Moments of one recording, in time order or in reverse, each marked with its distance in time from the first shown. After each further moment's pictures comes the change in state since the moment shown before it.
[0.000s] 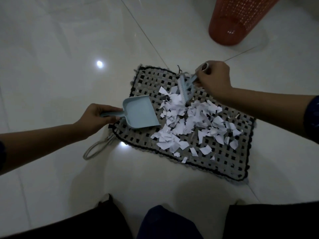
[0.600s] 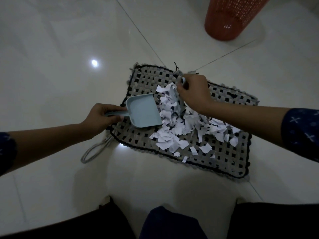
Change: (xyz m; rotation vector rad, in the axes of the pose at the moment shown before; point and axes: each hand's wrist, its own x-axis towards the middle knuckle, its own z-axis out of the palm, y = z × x) left_hand 0.020 -0.005 0.014 0.037 -0.002 0.001; right_hand -0.033 -0.007 0.037 -0.233 -0.111 -0.178
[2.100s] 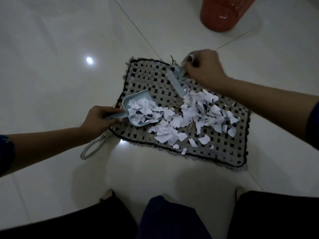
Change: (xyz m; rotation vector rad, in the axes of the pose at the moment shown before) left_hand -0.019 -0.005 0.010 0.131 0.046 -0.040; right_hand 0.013 0.001 -0.045 0.044 -0.025 -0.032
